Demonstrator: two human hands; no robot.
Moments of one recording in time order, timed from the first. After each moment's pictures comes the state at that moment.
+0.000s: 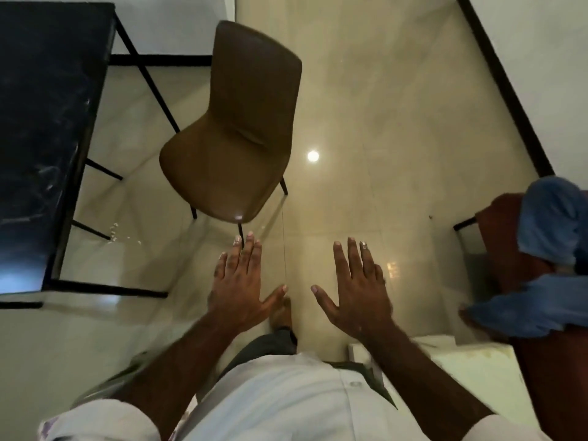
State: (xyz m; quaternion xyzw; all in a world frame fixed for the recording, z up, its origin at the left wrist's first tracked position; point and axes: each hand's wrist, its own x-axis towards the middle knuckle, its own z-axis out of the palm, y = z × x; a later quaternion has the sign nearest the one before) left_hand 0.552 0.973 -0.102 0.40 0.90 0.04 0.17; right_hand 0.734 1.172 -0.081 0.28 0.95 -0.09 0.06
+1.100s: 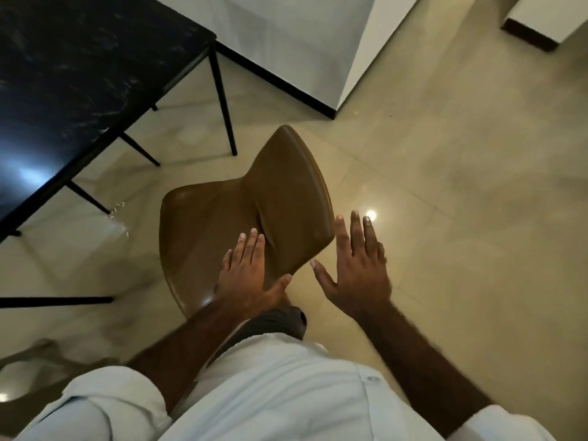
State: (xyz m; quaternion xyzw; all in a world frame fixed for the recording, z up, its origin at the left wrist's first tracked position) left_hand 0.191 1.354 -0.130 0.07 0.96 0.15 0.23; right_hand 0.202 1.595 -0.062 0.00 1.00 -0.05 0.06
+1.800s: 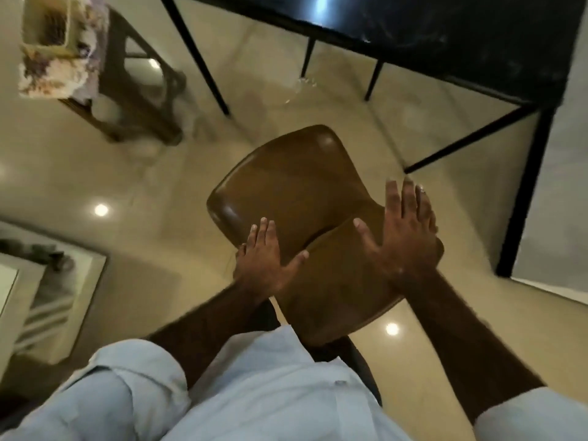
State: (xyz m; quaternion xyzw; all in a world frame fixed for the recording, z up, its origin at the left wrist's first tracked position) left_hand 0.104 1.441 -0.161 -0.60 0.69 0.38 0.17; right_hand -0.158 1.479 -0.095 -0.53 0.83 0.04 0.17
